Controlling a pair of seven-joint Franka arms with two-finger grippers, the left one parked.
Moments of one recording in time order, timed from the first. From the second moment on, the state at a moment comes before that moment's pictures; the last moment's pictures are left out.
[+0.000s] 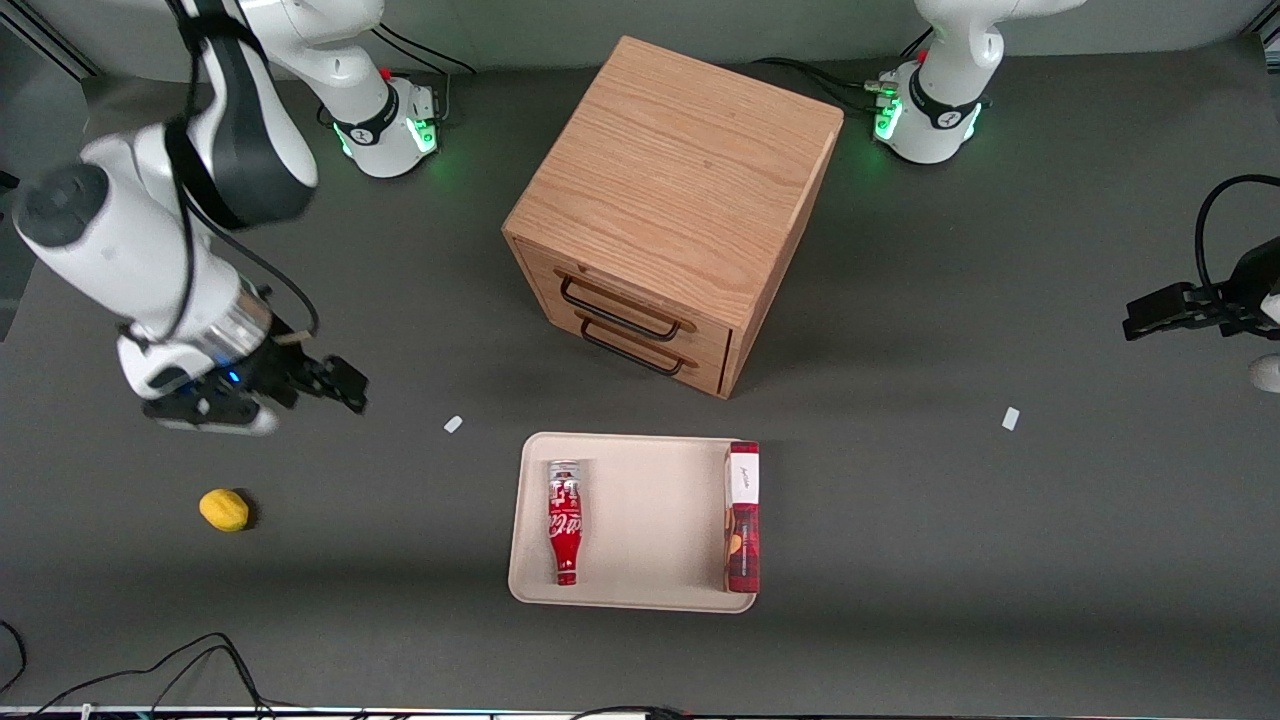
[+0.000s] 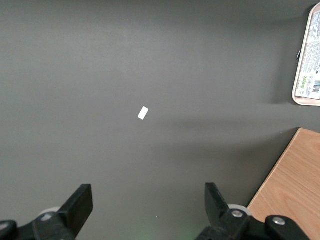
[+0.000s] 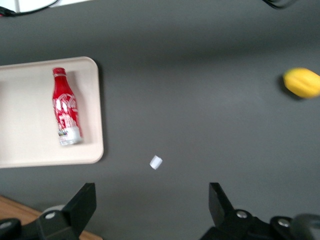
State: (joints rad) arm 0.18 0.02 0.00 -1.92 0.02 2.09 0.32
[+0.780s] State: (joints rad) arm 0.18 -0.20 -0.08 -1.88 0.03 1.68 0.16
